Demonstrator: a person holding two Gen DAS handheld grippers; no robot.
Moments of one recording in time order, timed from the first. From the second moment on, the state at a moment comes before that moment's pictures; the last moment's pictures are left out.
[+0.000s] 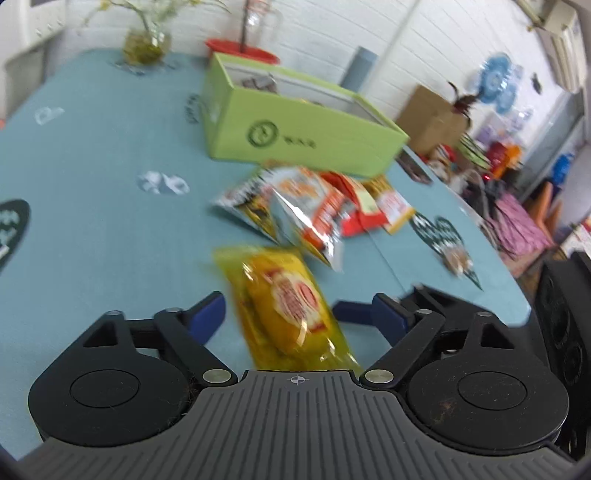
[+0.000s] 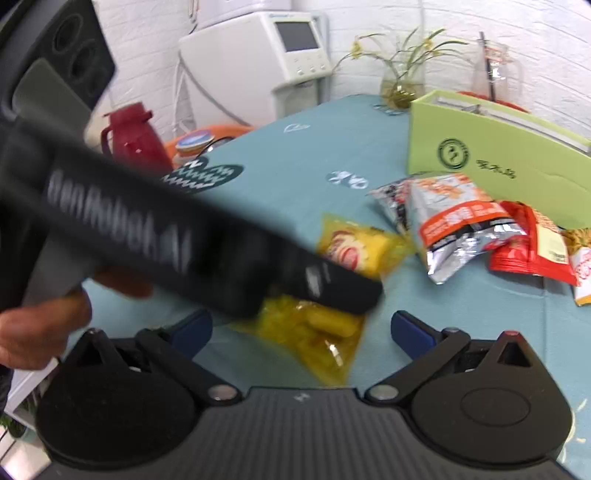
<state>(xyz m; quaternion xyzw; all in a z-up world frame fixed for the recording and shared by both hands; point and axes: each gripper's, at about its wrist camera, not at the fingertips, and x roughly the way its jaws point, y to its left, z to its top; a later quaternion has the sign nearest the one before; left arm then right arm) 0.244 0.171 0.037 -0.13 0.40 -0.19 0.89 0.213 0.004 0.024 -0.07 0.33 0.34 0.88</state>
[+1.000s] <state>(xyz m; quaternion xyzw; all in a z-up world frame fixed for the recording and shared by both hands) 0.502 0.085 0.110 -0.14 0.36 -0.21 0.90 0.435 -0.068 0.120 -0.06 0.22 0.31 0.92</state>
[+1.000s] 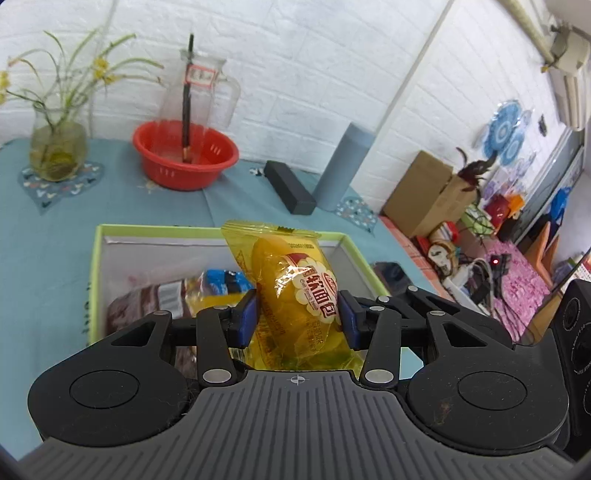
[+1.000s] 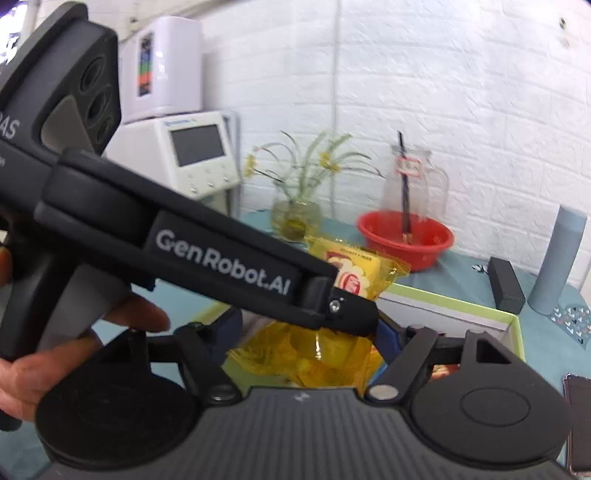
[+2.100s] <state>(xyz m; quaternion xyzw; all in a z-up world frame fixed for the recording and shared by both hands) 0.314 -0.040 0.054 -0.06 0.39 -0.29 0.87 0.221 -0.219 0.048 -0.03 0.26 0.12 0.96</state>
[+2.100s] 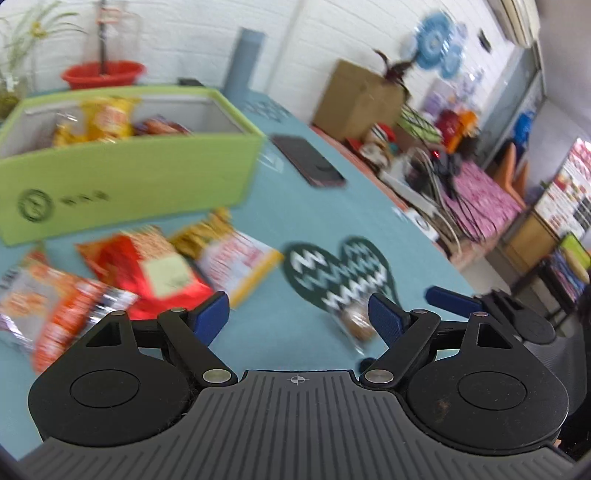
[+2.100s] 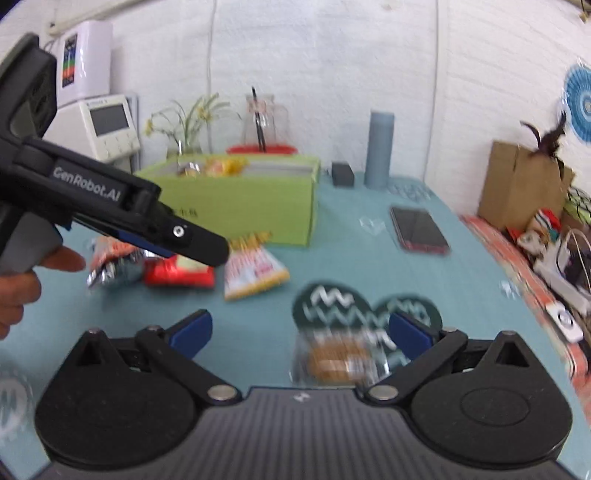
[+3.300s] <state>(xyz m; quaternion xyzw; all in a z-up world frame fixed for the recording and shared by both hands) 0.454 -0.042 0.139 -0.03 0.32 -0.24 0.92 0.408 -0.172 0.133 -0.08 0.19 0.23 0.95</state>
